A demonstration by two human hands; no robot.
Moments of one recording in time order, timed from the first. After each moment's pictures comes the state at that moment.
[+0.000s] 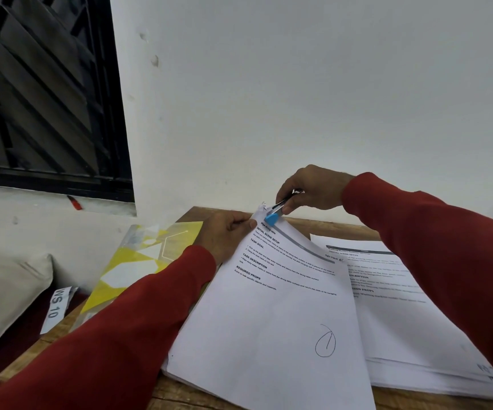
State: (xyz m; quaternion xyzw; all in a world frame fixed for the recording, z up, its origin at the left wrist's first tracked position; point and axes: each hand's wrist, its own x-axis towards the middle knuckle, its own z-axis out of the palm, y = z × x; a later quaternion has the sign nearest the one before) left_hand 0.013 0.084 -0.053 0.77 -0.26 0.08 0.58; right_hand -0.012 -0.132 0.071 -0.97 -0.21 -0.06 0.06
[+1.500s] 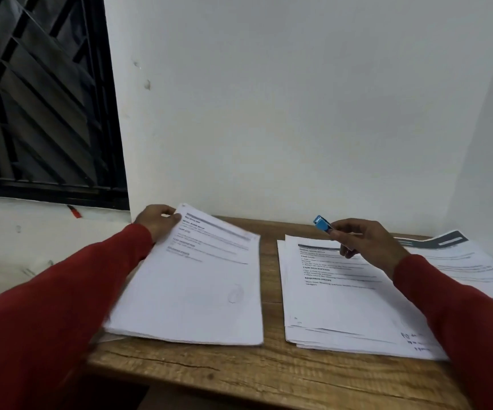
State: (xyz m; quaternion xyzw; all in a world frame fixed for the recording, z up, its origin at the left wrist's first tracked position) left_hand 0.031 0.167 -0.021 0.88 -0.05 0.12 0.45; right_hand -0.127 -0.246 -0.020 -0.84 -0.03 -0.18 0.52
